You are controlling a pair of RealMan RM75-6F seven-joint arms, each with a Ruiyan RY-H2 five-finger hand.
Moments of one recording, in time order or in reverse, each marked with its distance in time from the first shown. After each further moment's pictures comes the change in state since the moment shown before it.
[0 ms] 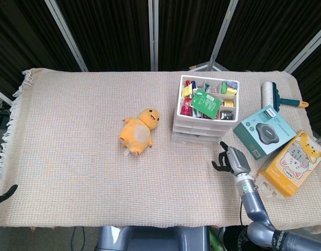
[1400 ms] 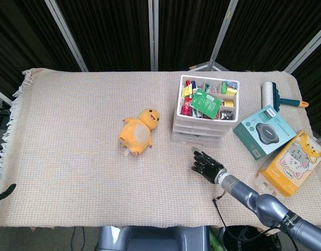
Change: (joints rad) left arm -0.011 0.007 -0.007 0.001 -0.063 -0.046 -0.021; right arm -0.007 0.031 0.302 0.050 0.585 -0.845 1.012
